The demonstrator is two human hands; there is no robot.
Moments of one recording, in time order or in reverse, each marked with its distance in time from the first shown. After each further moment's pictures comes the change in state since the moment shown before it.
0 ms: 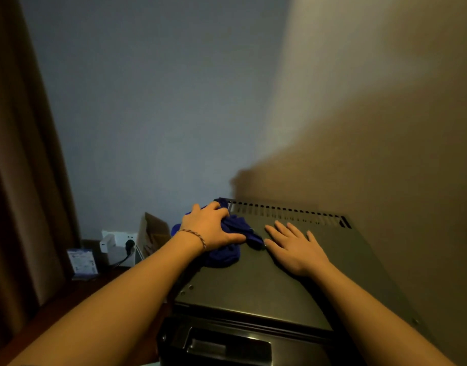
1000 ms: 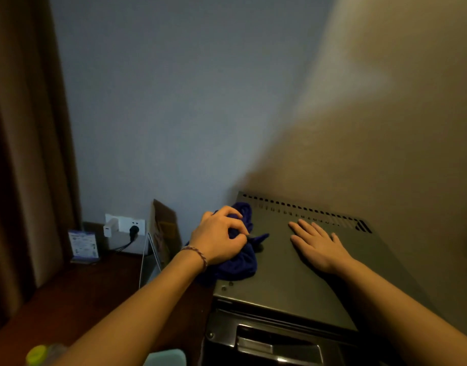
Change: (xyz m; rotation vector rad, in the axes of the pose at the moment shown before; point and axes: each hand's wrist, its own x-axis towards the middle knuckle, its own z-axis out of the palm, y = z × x) left_hand -0.038 -0.053 0.027 -0.553 0.145 0.134; right_hand 0.007 -0.018 -0.003 -0.068 -0.067 0.136
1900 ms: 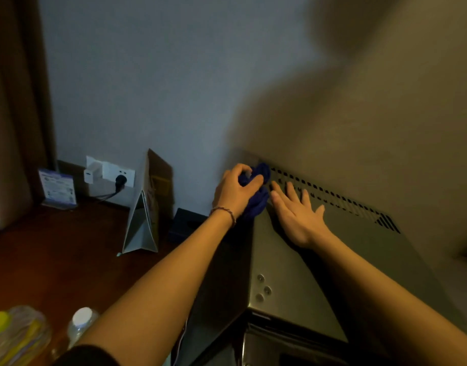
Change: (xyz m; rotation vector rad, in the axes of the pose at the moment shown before) left_hand 0.095 -0.067 0.065 -0.698 0.304 -0.241; right_hand 0.049 -0.112 0.010 0.031 0.007 0.007
